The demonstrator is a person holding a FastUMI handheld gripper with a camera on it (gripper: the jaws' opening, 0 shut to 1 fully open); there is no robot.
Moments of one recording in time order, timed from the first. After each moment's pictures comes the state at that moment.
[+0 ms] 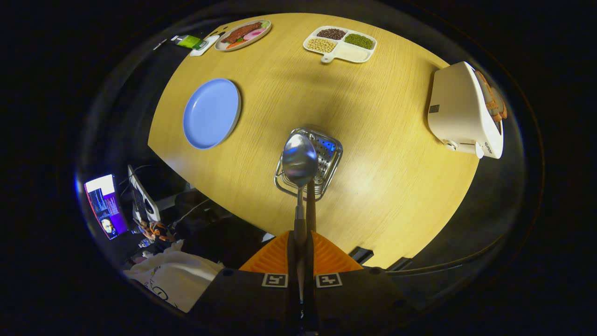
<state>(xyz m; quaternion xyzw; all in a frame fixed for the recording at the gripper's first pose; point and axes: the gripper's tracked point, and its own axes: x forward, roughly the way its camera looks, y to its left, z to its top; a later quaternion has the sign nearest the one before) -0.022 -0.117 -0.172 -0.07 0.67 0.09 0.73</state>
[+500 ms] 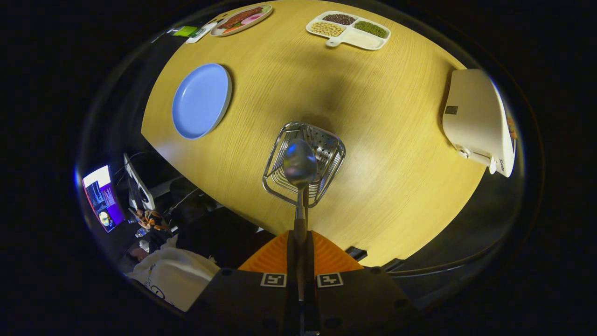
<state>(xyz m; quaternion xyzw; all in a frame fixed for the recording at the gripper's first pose) -0.003 -0.122 -0.191 -0.08 0.70 0.09 0.70</state>
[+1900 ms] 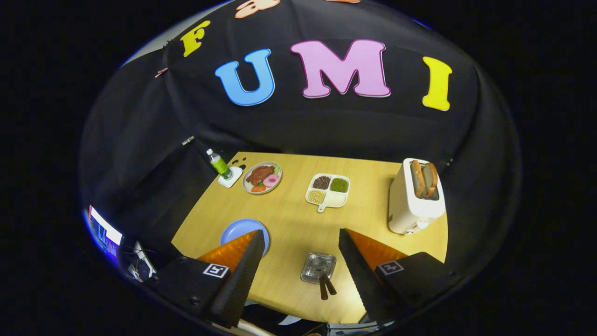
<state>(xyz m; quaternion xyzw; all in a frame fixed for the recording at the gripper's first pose) 0.022 -0.077 0.030 0.00 0.20 0.05 0.98</state>
